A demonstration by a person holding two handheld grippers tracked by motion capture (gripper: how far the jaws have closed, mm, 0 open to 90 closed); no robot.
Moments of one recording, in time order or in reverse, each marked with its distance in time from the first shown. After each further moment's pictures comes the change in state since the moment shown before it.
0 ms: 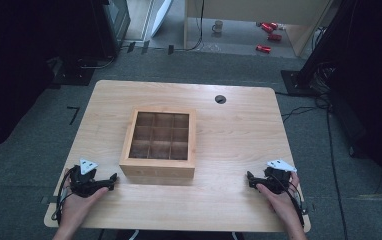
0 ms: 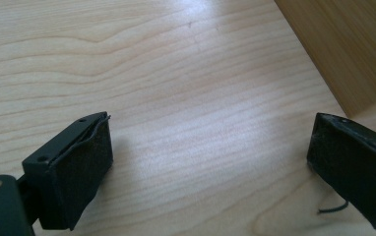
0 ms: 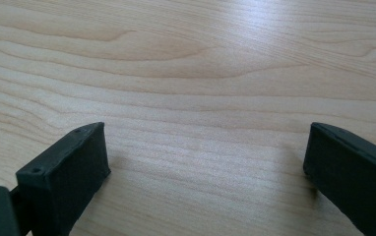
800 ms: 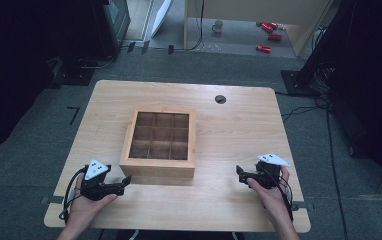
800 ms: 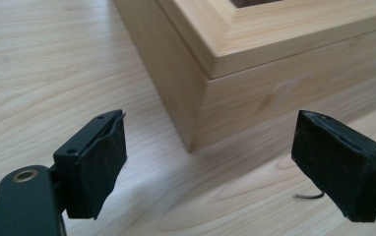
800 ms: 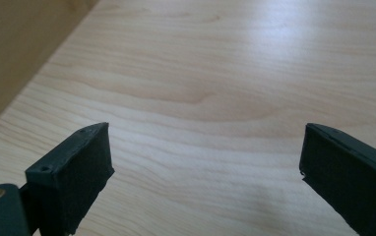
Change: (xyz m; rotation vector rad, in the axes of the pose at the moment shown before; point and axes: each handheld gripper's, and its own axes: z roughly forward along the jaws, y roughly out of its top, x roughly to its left) left arm -0.044 0.021 -0.029 -0.103 -0.243 0.057; right arm 0.039 0.033 -0.018 -0.051 0.091 0.038
